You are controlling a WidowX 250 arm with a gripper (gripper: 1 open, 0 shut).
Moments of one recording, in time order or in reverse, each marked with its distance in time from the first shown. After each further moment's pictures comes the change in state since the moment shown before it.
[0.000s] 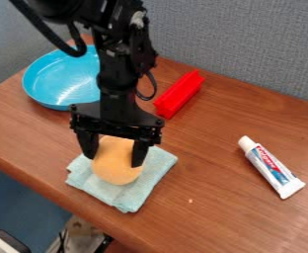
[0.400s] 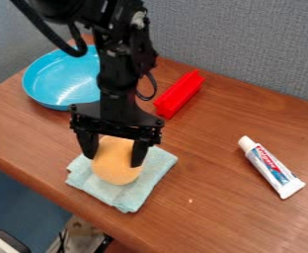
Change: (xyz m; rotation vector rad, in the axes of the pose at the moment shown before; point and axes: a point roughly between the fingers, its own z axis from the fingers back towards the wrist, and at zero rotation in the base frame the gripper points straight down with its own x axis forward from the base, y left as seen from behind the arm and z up) arm 0.000 0.000 0.000 0.007 0.002 -0.002
